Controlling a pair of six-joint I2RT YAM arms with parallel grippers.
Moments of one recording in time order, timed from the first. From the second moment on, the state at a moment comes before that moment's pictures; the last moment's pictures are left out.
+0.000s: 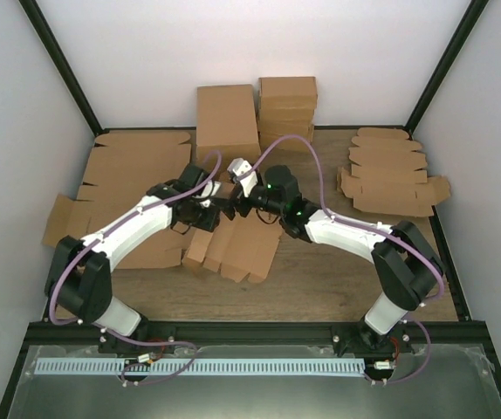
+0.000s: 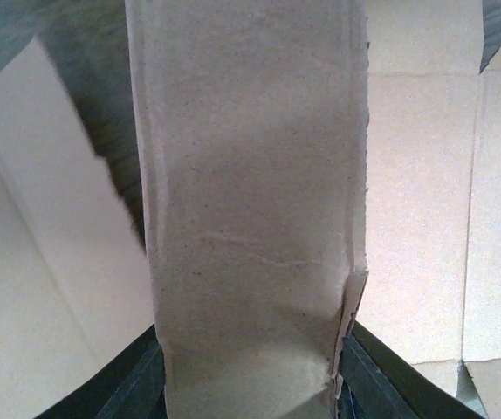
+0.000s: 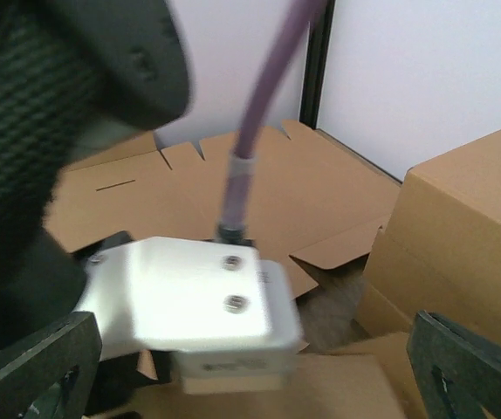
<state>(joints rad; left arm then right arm) -0.52 1.55 1.14 -0.73 0.09 -0.14 0.75 1.63 1.02 0.41 -0.30 -0.10</state>
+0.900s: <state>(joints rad) -0.44 1.42 1.05 -0.74 0.15 -0.15 0.74 1.59 0.98 0.34 -0.33 -0.12</state>
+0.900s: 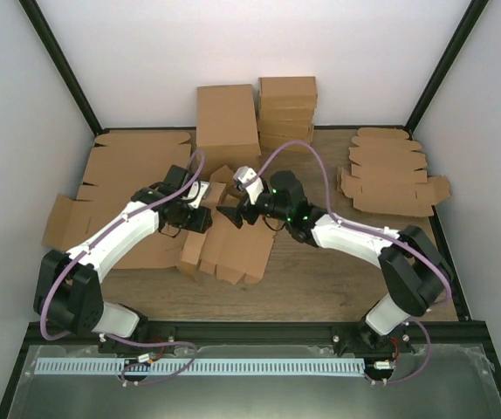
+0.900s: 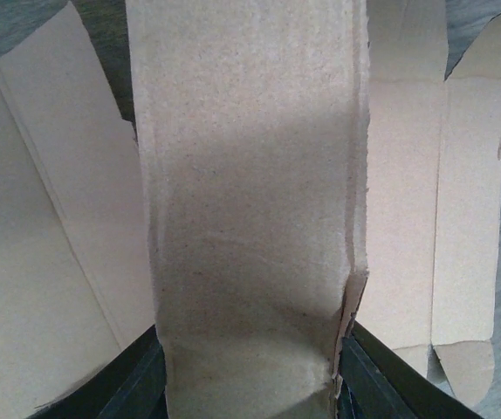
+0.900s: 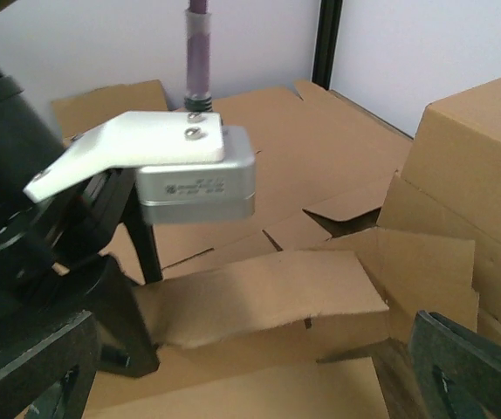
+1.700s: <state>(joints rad) -0.62 1.46 1.10 -0.83 0.19 -0.15 0.49 1.32 0.68 0.33 -0.36 0.05</state>
